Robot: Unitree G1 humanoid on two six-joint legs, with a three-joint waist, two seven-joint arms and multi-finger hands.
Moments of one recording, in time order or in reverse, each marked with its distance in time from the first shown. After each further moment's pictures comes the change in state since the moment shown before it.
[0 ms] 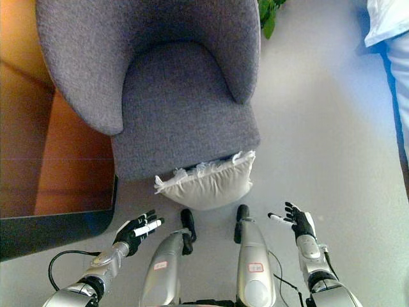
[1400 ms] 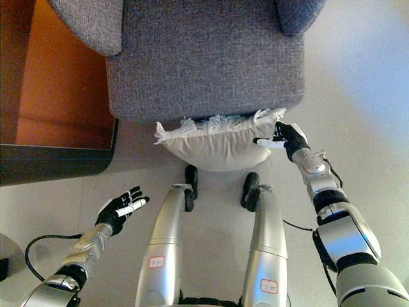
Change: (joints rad) left arm 0.009 0.136 -0.014 -0.140 -0.092 -0.016 -0.010; right arm -0.559 -0.188 0.236 -0.099 0.074 0.102 0.263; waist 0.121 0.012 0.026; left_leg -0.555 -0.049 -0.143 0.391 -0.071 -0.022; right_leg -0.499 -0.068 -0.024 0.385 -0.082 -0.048
